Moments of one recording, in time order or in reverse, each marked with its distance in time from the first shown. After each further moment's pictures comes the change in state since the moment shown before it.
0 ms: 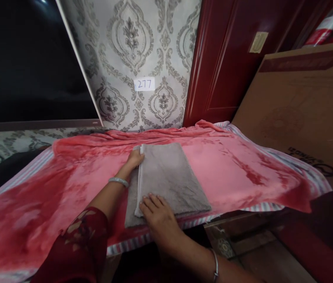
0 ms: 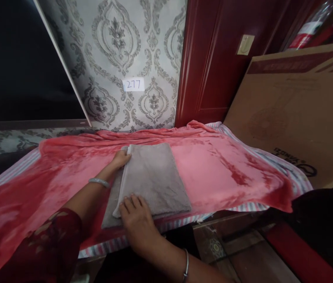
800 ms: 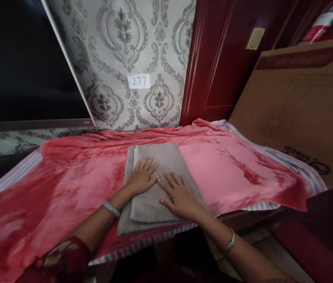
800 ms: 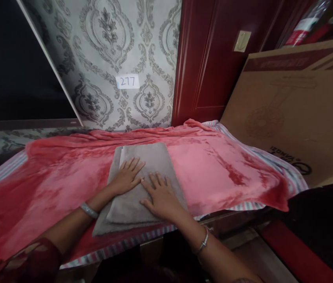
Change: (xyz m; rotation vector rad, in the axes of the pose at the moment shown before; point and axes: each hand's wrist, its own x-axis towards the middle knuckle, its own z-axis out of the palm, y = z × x) left_hand -0.073 0.008 0.037 0.299 -0.039 0.671; right_hand 0.010 0.092 -0.058 -0.085 -0.234 0.236
